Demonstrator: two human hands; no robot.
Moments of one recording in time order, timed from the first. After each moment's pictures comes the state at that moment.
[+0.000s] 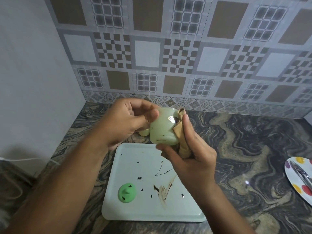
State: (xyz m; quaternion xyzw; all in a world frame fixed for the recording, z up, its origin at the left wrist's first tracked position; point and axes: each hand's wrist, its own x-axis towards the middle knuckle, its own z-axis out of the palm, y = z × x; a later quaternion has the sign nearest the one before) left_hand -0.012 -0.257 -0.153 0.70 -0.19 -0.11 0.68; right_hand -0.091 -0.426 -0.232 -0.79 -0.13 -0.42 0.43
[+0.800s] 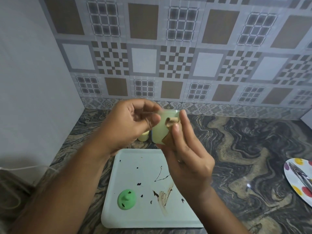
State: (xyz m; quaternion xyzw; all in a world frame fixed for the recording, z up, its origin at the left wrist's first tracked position) left_hand -0.018 -0.264 -0.142 0.71 -0.24 -0.05 0.66; right_hand -0.087 -0.417 -0.225 -0.76 -0.15 -0.53 0.35
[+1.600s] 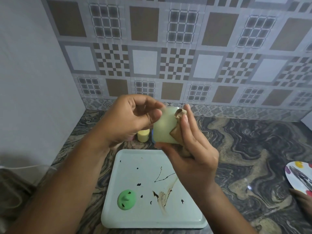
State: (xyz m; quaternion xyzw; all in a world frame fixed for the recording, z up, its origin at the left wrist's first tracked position) left_hand -0.015 -0.265 -0.131 0.71 -0.26 -0.07 0.65; right_hand -0.083 -0.428 -0.217 -0.75 -0.16 -0.49 0.41
